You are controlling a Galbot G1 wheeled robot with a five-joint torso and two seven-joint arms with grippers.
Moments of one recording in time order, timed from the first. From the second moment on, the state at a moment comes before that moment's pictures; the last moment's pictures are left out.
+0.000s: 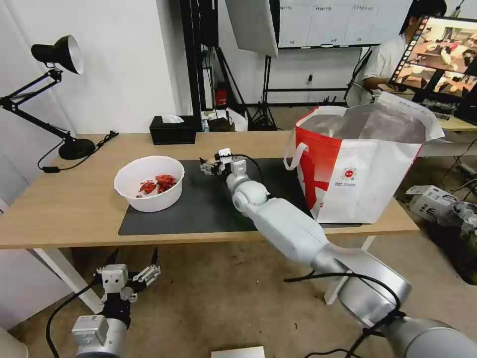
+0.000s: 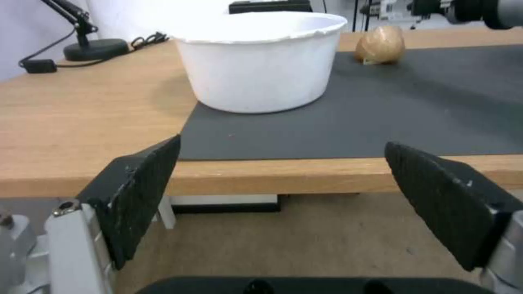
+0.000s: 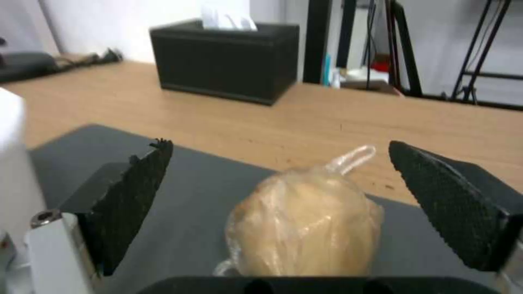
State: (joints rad) left arm 1.85 -1.28 -0.61 -2.28 -0.22 0.05 -0.19; right arm -0.19 1.54 -0.38 0.84 0.68 -0.06 0.16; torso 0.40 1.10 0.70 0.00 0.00
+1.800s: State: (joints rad) left arm 1.84 -1.28 -0.61 -2.28 -0.22 0.02 -0.22; right arm -0.13 1.57 -0.42 0.68 0.69 -0.17 0.00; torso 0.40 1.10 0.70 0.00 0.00
